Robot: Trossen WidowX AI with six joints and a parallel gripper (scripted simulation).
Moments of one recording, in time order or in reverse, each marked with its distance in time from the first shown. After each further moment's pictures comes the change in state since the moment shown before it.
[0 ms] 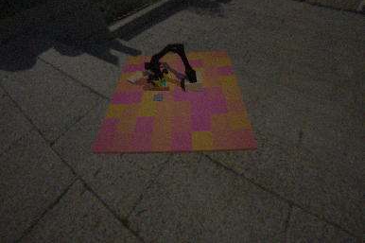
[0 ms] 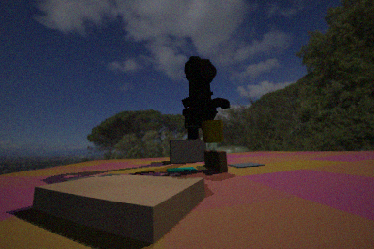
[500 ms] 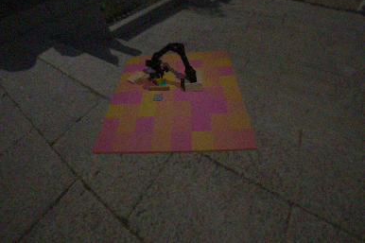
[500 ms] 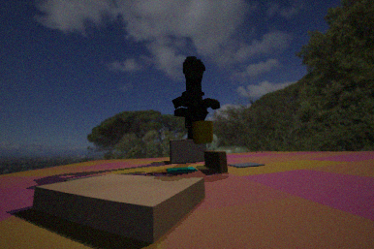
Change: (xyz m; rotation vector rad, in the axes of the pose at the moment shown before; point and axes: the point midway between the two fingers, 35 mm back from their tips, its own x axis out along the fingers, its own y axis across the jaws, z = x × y) arm 0.000 -0.019 0.027 0.000 -0.001 -0.004
